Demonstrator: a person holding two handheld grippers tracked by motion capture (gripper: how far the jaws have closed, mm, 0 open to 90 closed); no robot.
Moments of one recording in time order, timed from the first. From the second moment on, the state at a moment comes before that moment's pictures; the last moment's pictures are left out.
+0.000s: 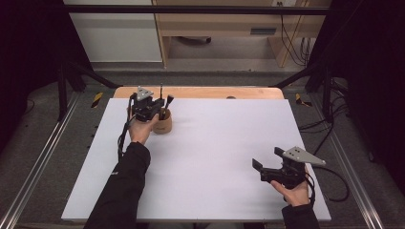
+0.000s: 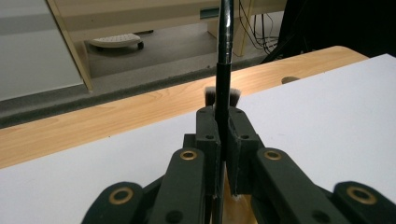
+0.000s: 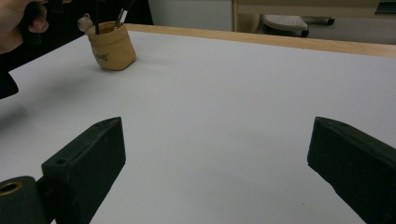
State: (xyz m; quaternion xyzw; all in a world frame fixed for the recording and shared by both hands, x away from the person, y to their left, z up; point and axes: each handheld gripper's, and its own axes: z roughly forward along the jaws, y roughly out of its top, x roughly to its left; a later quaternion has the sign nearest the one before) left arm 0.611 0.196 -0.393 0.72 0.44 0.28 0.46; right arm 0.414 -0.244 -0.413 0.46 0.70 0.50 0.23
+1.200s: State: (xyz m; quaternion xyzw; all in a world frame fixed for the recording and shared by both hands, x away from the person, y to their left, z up) left arm 0.561 0.211 -0.387 0.73 0.42 0.26 0.47; right arm 0.414 -0.237 -0.409 0.45 0.70 0.51 0.23
